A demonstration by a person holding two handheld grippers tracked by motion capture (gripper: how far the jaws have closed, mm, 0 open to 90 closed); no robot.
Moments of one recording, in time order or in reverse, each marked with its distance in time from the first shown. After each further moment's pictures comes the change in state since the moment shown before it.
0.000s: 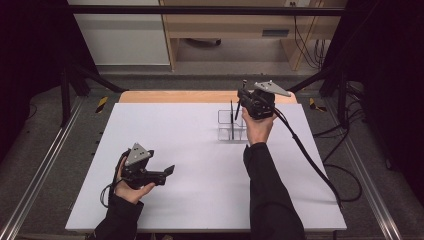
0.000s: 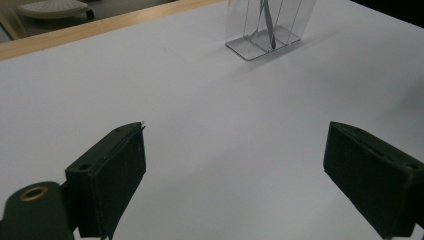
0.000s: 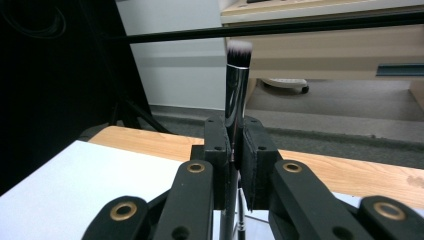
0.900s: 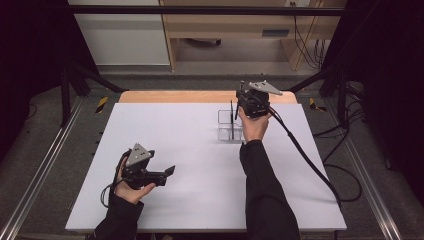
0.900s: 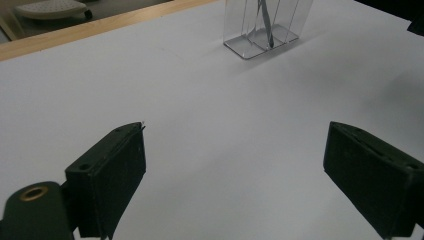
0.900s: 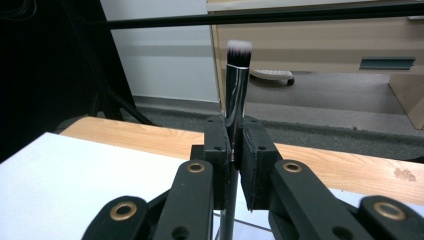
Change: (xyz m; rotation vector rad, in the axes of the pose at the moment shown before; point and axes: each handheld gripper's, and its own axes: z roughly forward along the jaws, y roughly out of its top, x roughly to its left) left arm -0.001 0.000 0.000 0.006 0.000 0.011; right arm -0.003 -0.012 0.025 0.040 -0.056 -0.028
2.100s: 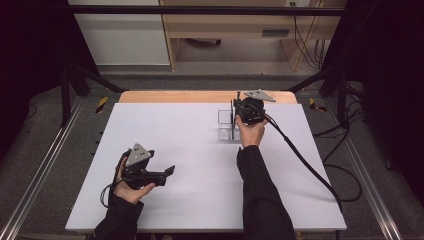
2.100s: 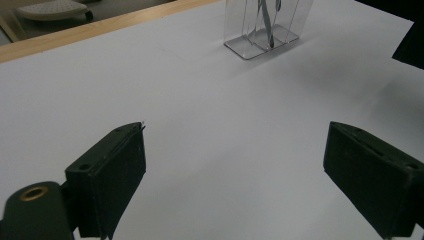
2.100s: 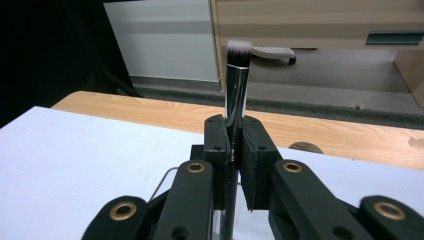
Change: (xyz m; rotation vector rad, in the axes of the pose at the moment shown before) left arm 0.000 0.000 -0.001 -0.001 0.000 0.004; right arm -0.001 -0.031 0.015 0.072 -0.006 0.005
